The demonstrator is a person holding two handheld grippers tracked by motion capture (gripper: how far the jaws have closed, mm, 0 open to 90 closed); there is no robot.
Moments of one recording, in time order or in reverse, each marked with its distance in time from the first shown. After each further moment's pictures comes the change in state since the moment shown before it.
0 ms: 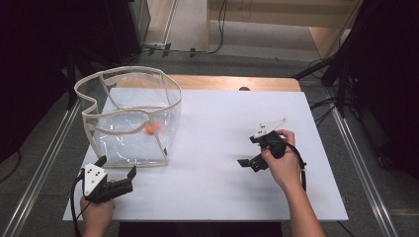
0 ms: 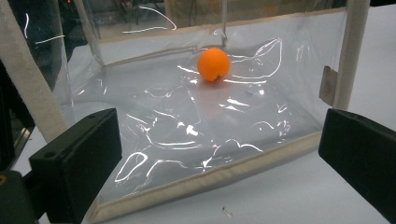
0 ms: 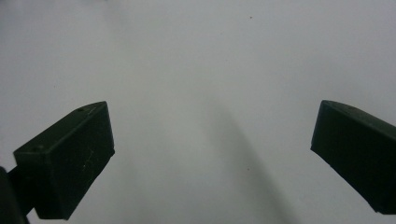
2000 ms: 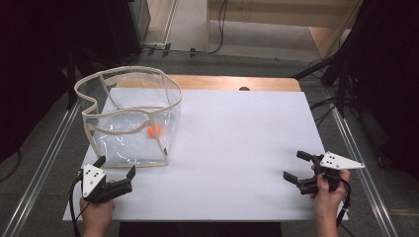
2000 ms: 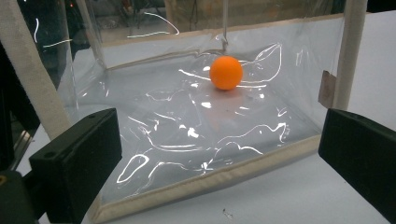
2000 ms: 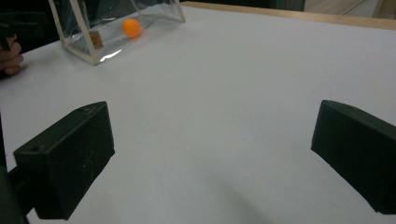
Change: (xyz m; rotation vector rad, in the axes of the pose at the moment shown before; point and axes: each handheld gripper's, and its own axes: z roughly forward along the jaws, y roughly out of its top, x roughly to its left) left arm 0.000 0.000 -0.002 -0.015 0.004 -0.001; right arm -0.006 -0.145 -0.075 -0.500 -0.133 0.165
